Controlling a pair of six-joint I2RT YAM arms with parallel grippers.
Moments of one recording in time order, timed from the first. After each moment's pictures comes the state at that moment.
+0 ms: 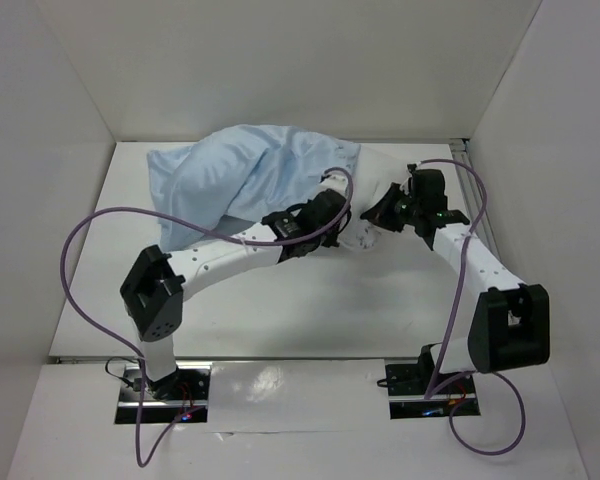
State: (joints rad) left arm -0.92 1.81 1.46 -0.40 -0.45 -0.48; right arm 0.13 1.35 0.96 -0.27 -0.38 0.66
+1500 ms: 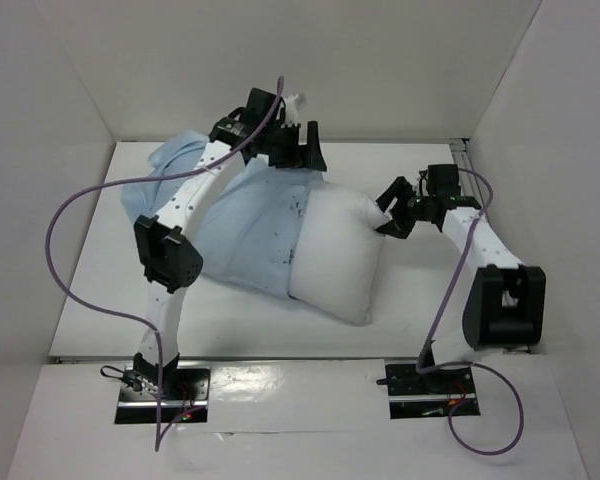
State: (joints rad) left arm -0.45 2.21 2.35 -0.88 0.42 -0.41; right arm 0.01 1.42 1.04 -0.50 -0.60 0.75
